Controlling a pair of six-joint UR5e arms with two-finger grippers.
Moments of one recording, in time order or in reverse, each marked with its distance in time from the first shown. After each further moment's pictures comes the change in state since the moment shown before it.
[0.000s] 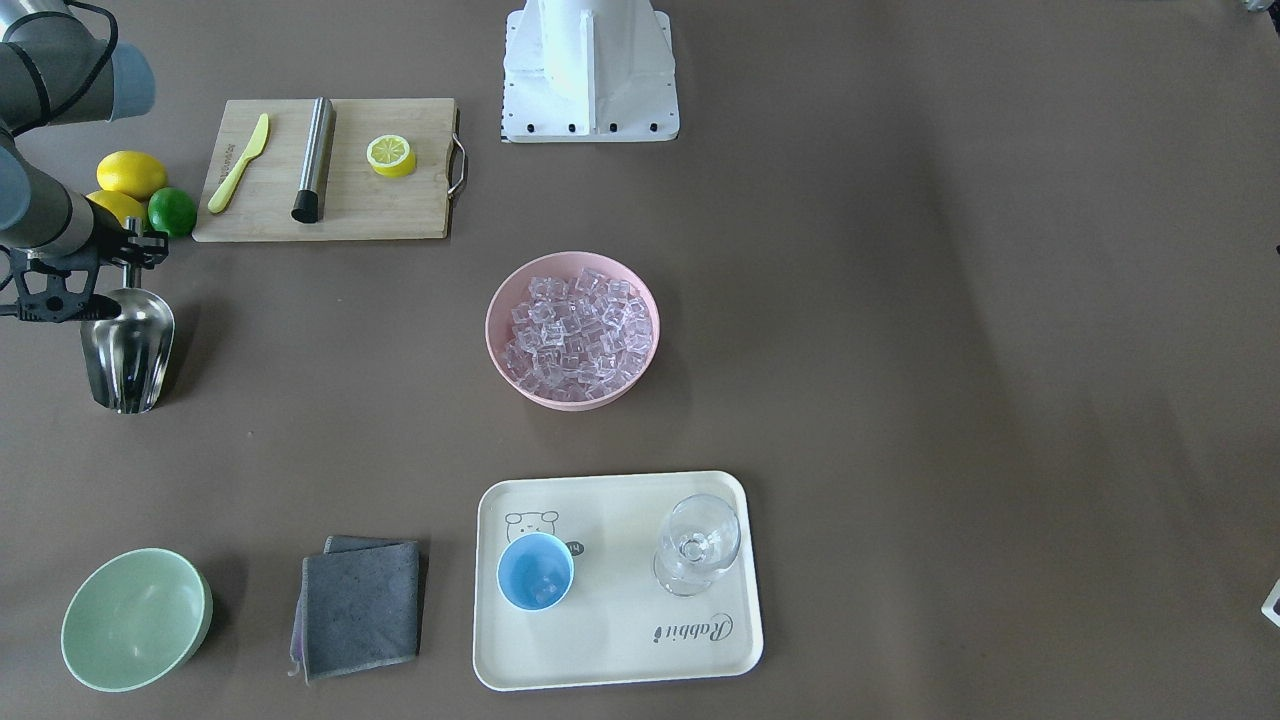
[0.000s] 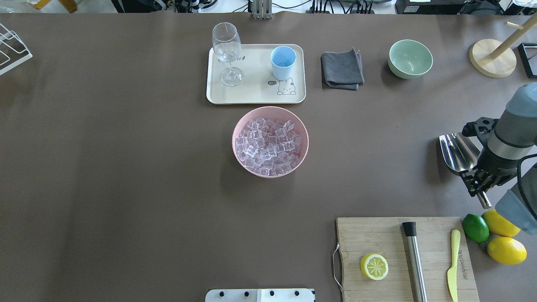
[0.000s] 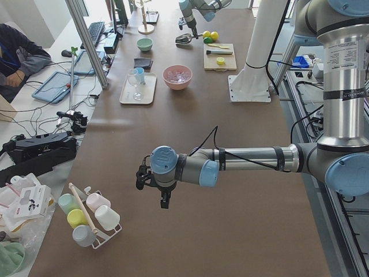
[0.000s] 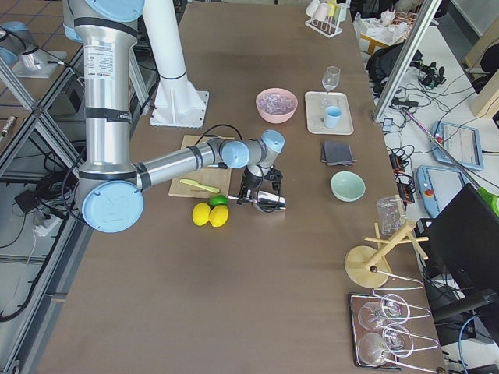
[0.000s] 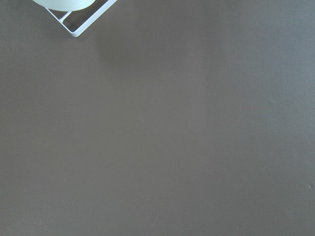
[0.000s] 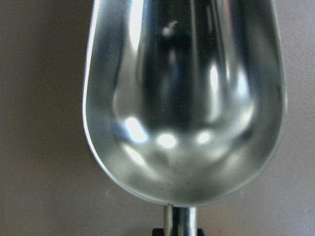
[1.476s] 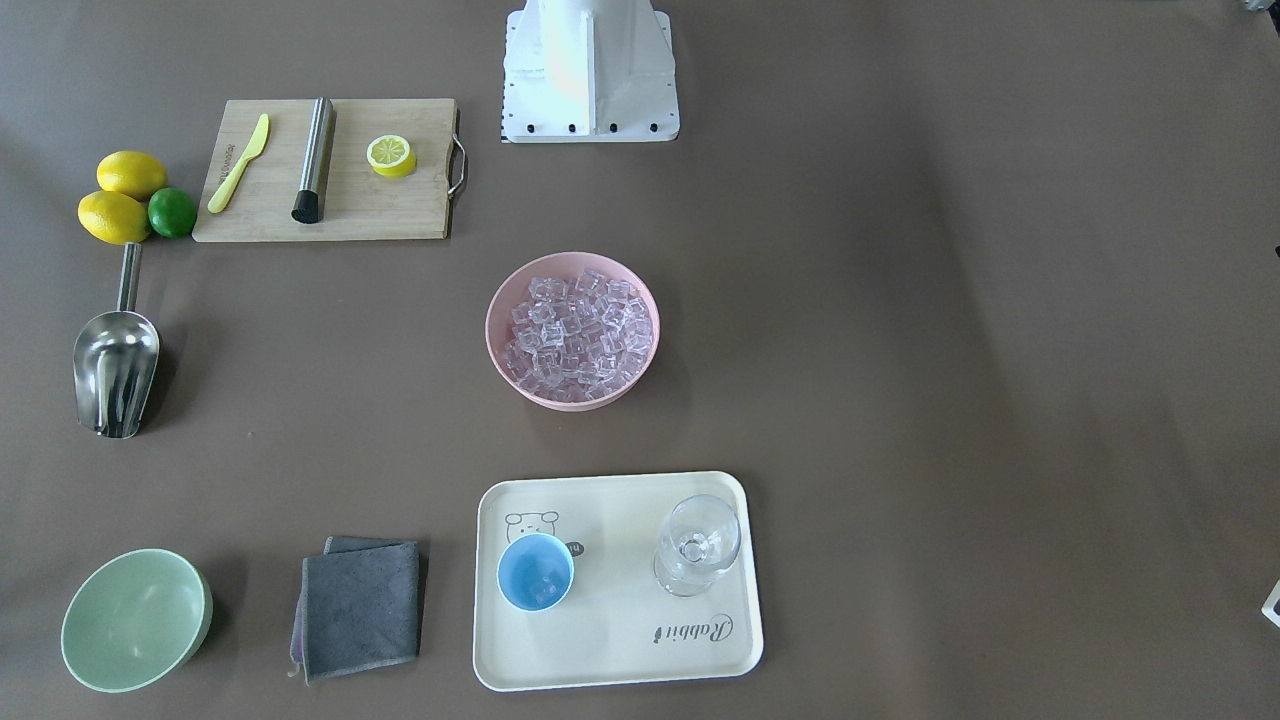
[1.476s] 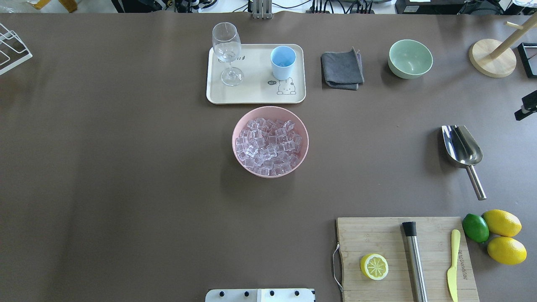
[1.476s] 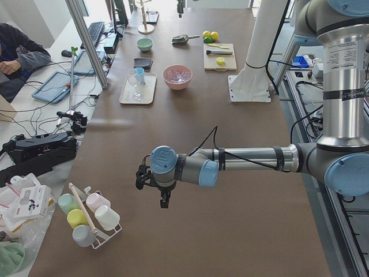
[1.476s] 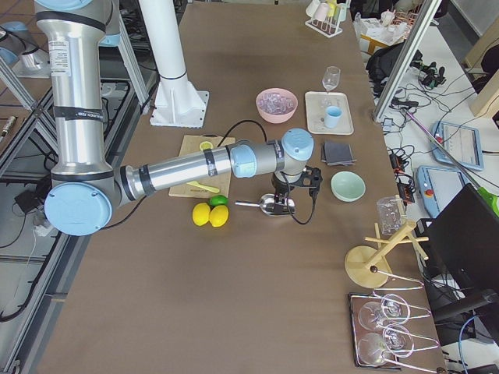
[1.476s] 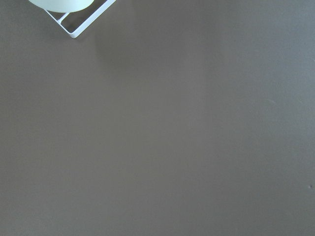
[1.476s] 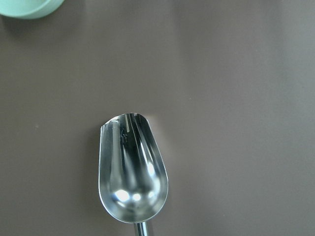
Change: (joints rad) left arm 0.002 -0.002 0.002 -0.002 -0.001 0.000; right arm 0.461 0.035 -0.011 0.064 0.202 -0.100
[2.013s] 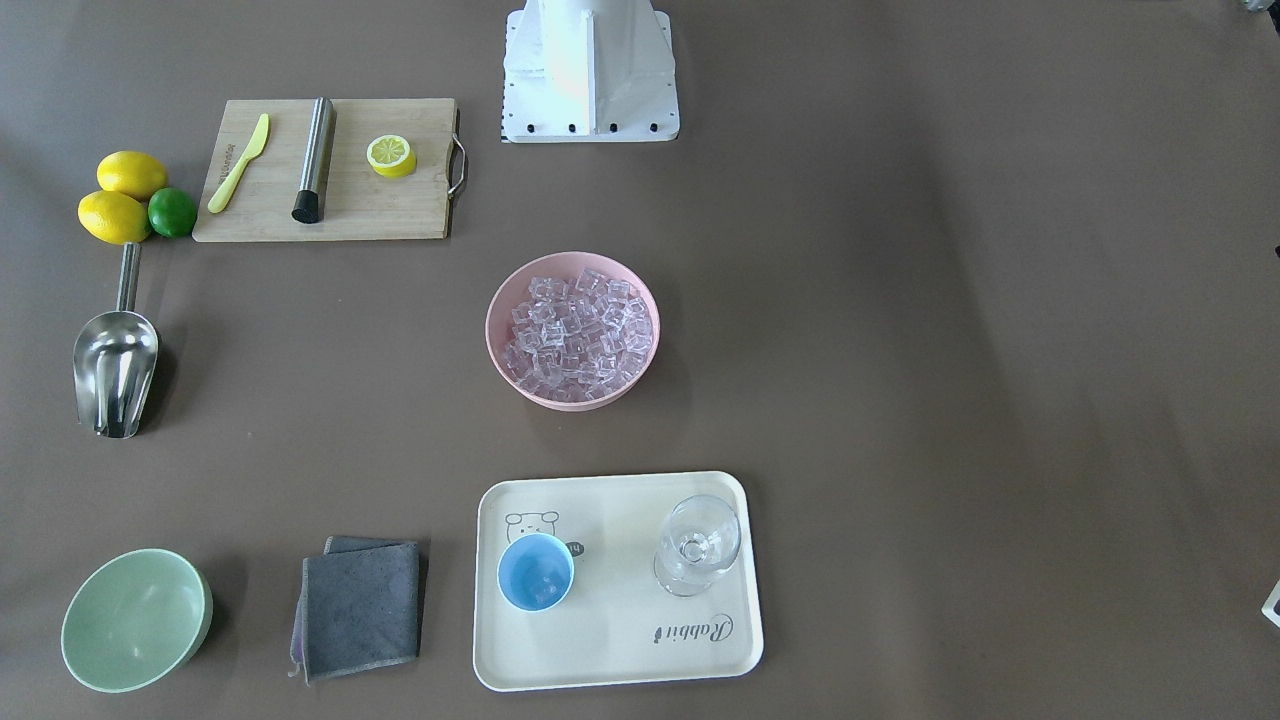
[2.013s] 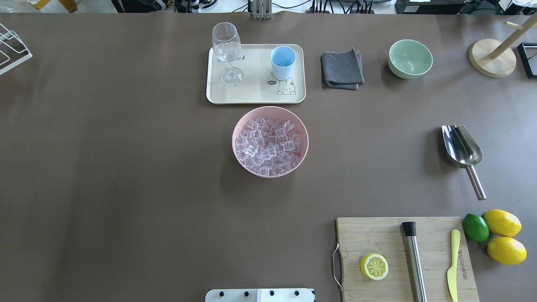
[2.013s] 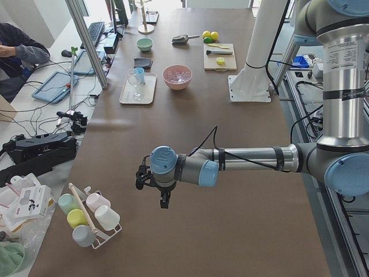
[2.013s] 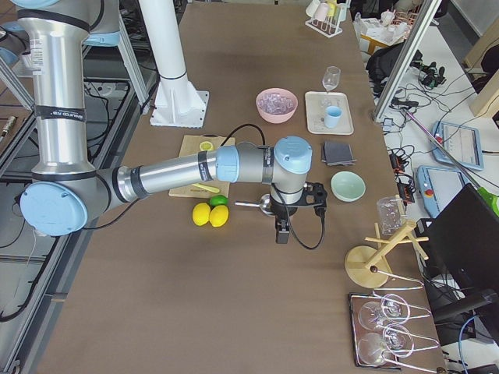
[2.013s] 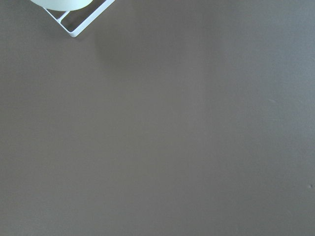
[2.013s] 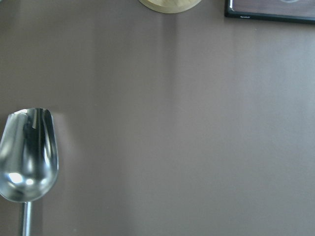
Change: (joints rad) left arm 0.000 0.000 0.002 0.000 0.000 0.001; right arm 0.220 -0.015 0.009 -0.175 -0.151 -0.449
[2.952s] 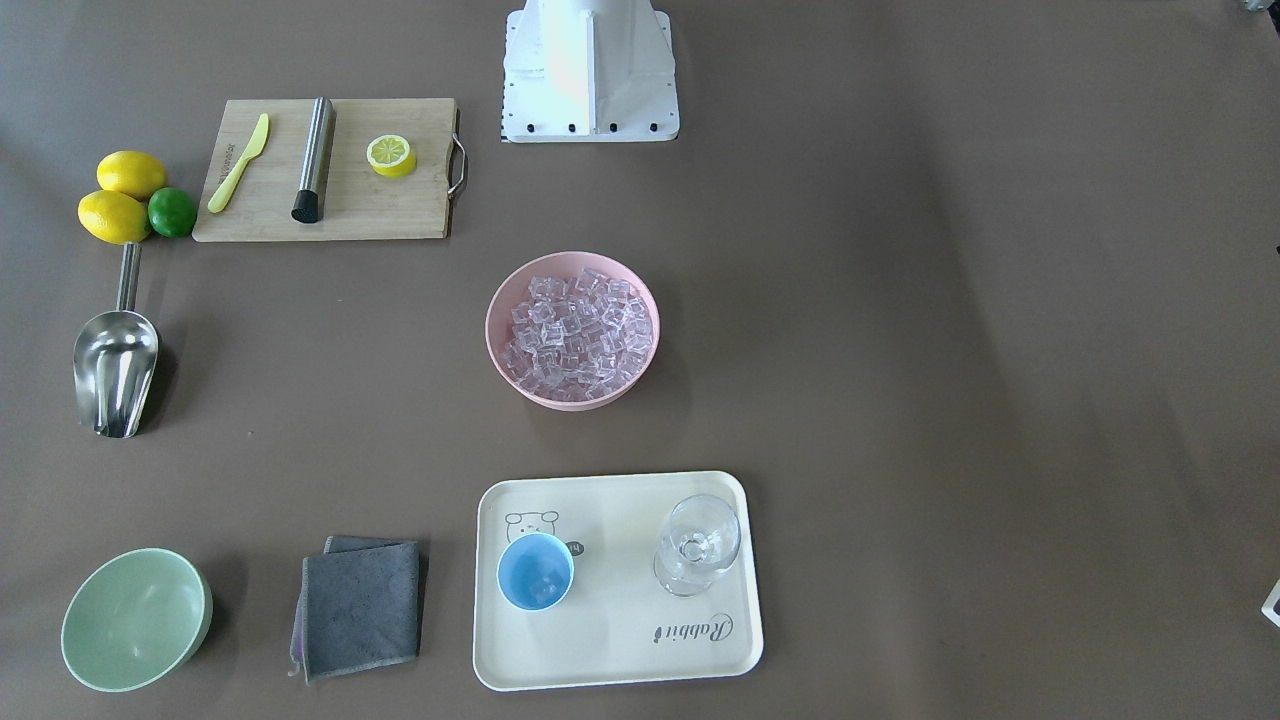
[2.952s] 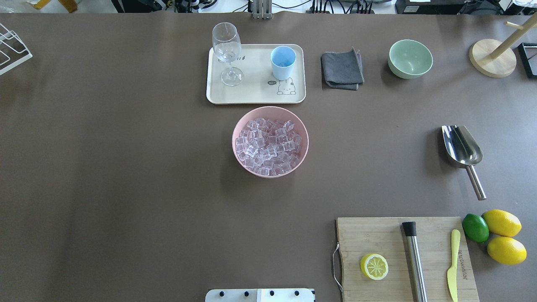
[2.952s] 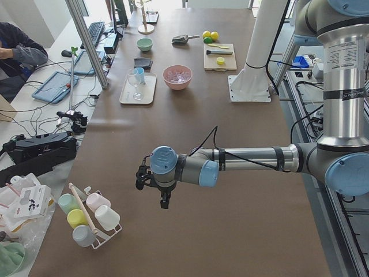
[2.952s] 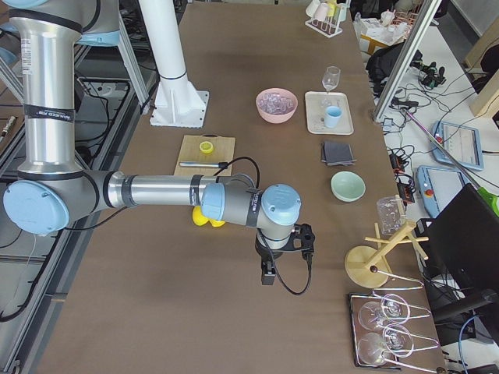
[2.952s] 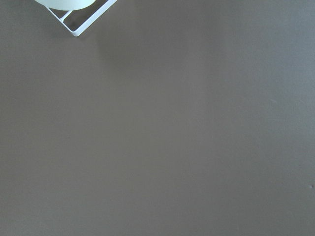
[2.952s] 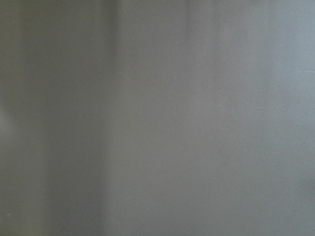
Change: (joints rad) left arm -0.003 0.001 0.000 0.001 0.000 -0.001; right arm 0.081 -0.053 -0.160 0.077 -0.009 -0.150
